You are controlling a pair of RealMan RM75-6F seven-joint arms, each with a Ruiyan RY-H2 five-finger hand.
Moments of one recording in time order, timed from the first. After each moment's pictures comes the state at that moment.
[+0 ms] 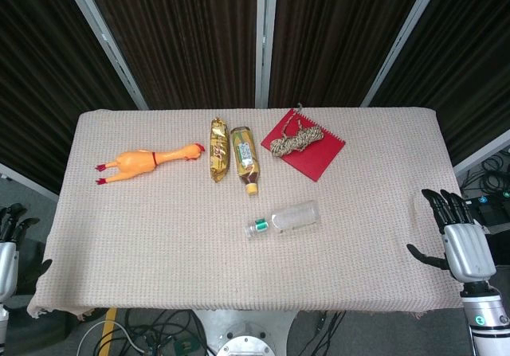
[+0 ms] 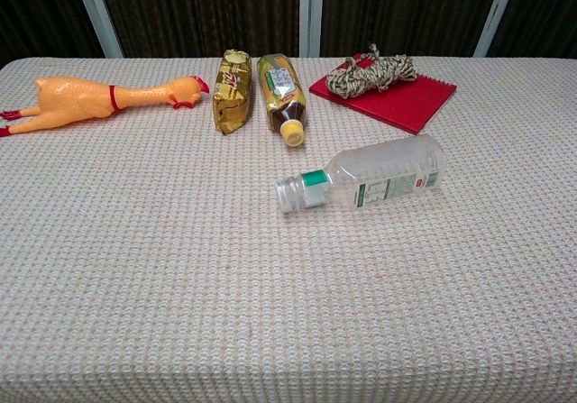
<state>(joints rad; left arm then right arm) -0.01 -1.10 -0.03 -1.75 1.43 1.62 0.19 0.17 -1.04 0.05 -1.74 -1.52 1.48 0.05</state>
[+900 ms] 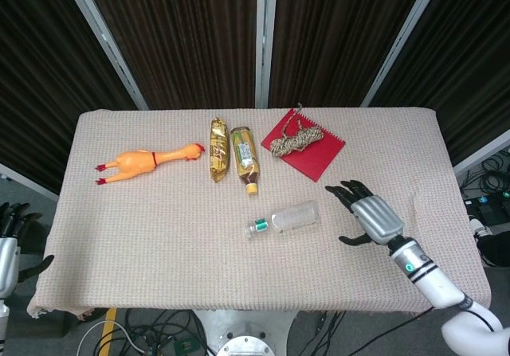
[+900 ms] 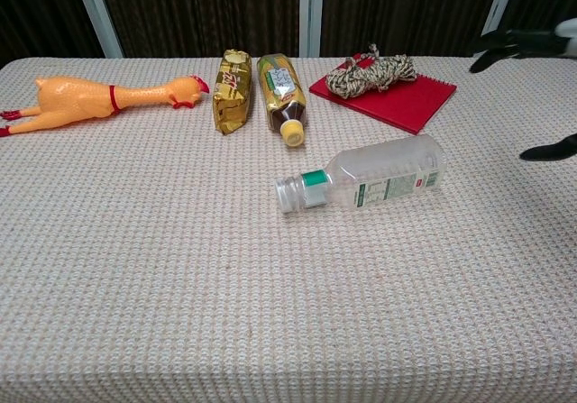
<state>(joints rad) -0.01 -1.07 -0.05 -1.78 1.45 1.60 0.19 0.55 -1.14 0.12 -1.65 -1.54 0.92 0.14</state>
